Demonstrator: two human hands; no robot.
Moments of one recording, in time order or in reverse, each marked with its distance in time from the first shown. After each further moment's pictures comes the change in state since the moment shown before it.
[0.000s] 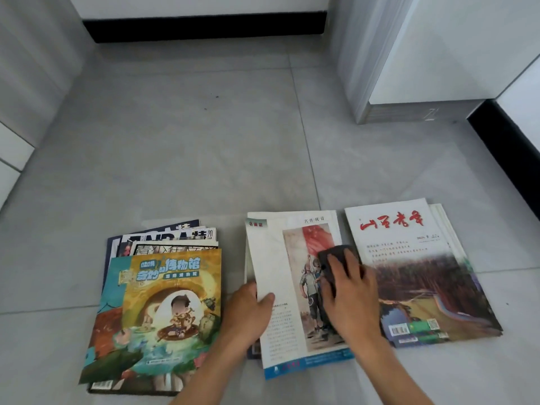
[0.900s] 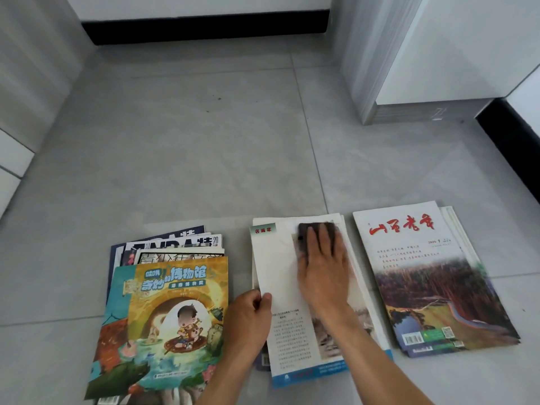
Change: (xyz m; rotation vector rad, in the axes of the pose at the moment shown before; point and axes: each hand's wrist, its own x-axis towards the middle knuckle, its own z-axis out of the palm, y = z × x) left_hand 0.007 -0.011 -0.001 0.004 0.201 0.009; right_hand 0.054 -0.066 0.029 0.054 0.005 0.072
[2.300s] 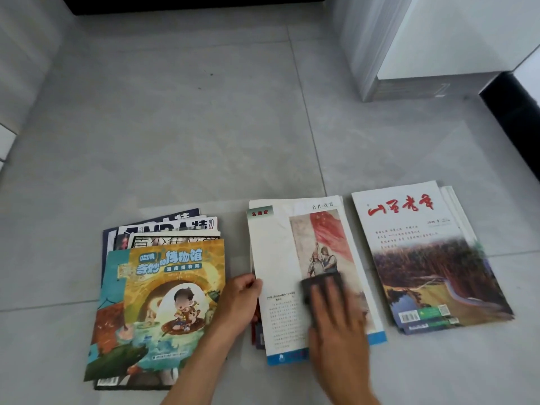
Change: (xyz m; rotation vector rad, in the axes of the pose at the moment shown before) left_hand 0.009 -0.007 -0.015 -0.209 -0.253 -0.150; right_hand -0.141 0.036 -0.003 -0.029 0.036 -0.137
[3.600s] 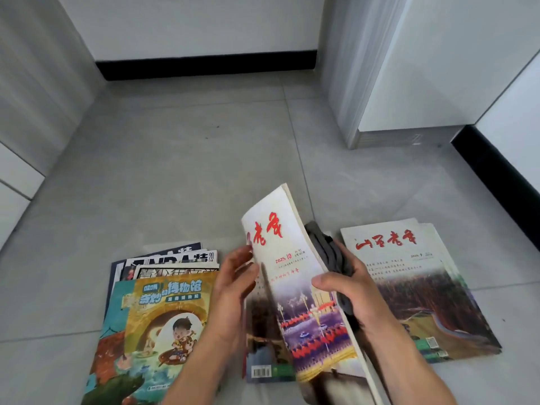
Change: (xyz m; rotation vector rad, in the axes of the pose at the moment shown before) left_hand -0.045 0.072 -0.016 -0.708 -0.002 0.421; right_hand 0.132 -0.016 -0.157 1.584 -0.376 0.367
